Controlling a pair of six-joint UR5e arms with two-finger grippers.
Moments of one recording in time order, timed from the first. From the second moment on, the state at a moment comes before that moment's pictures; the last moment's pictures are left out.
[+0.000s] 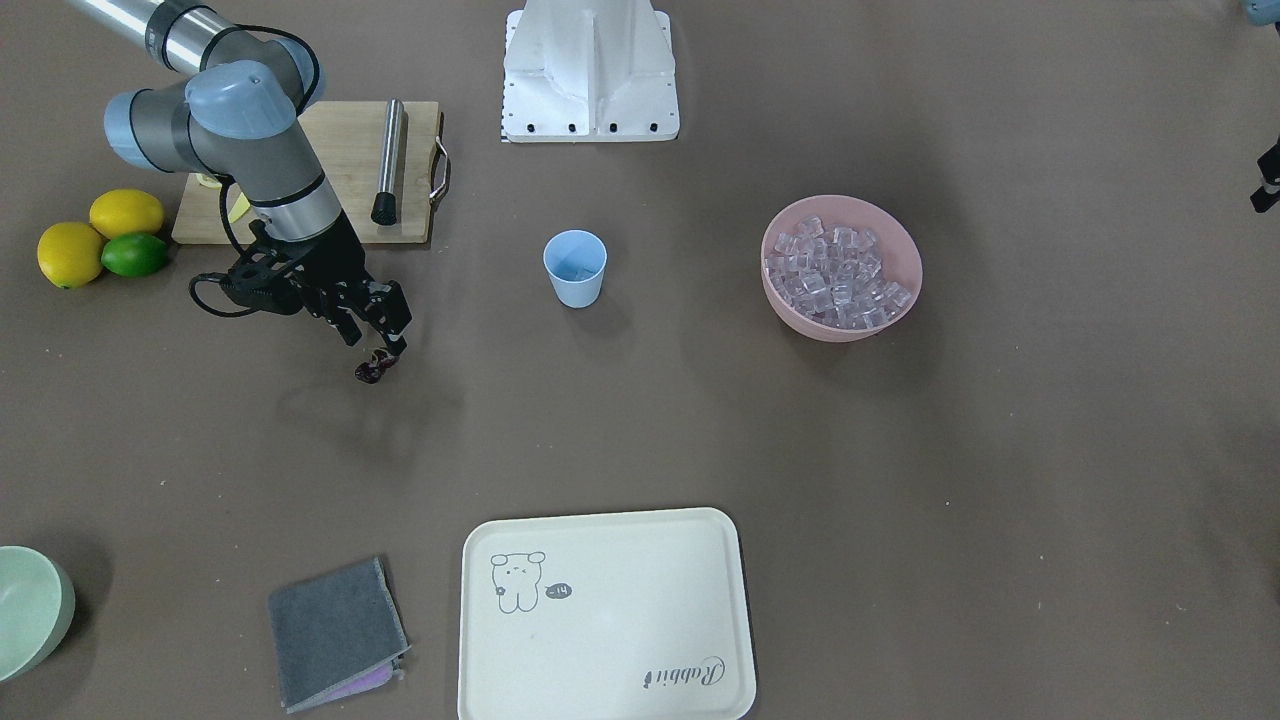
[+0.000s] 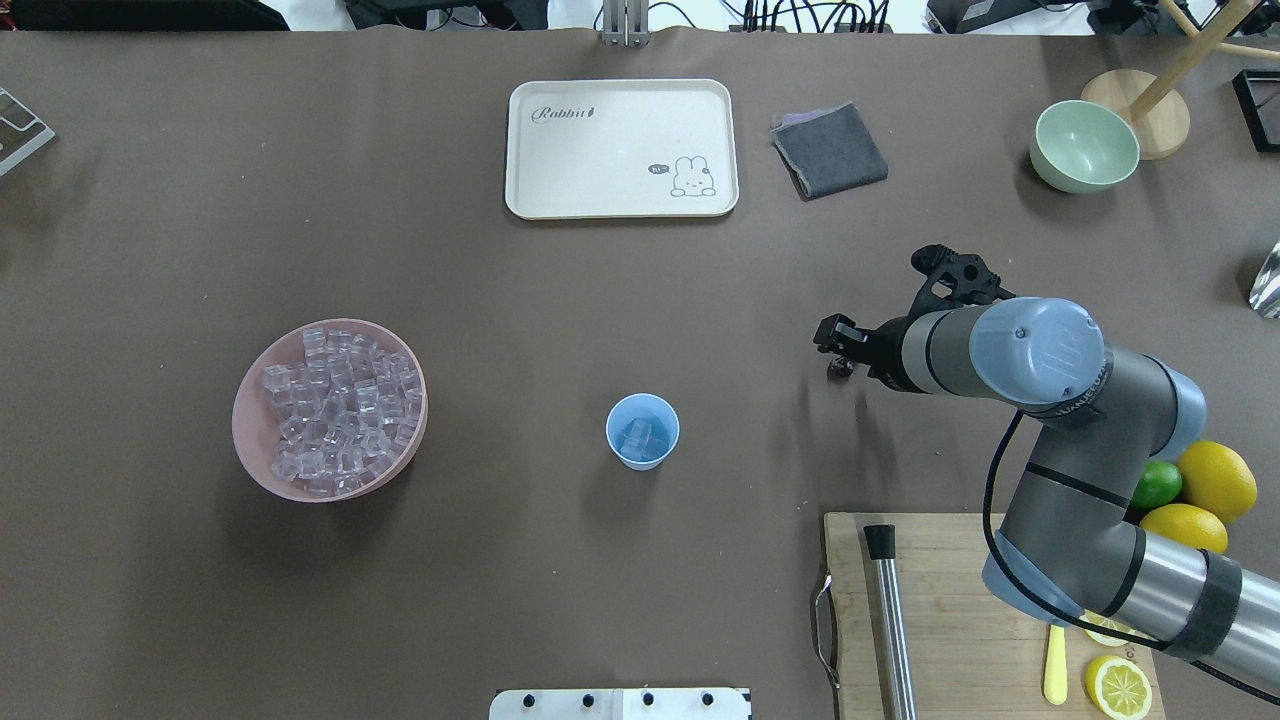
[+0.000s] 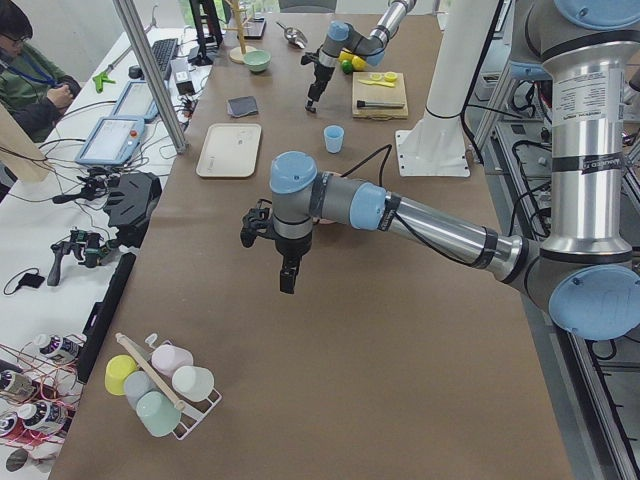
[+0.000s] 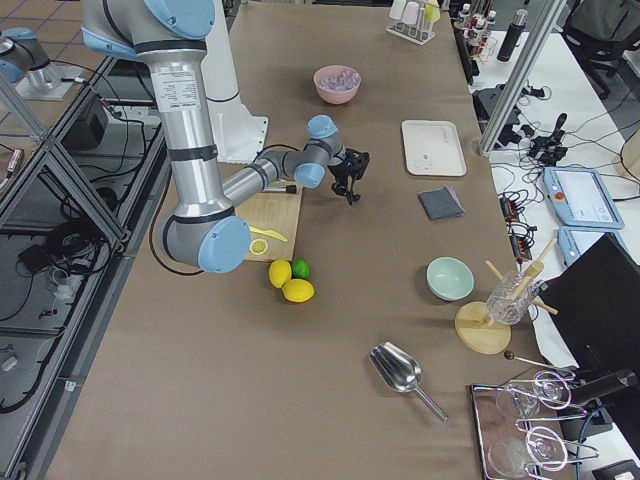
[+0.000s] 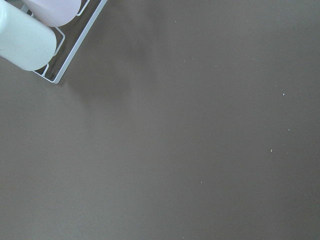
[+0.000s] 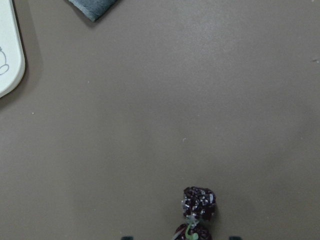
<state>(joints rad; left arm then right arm) -1.44 -1.48 -2.00 -1.44 -2.27 -0.12 0.56 -1.35 1.76 -1.02 1.67 1.65</state>
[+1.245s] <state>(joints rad) -1.44 -1.48 -2.00 -1.44 -2.27 -0.12 0.55 -1.31 1.81 -1.04 1.66 1.69</state>
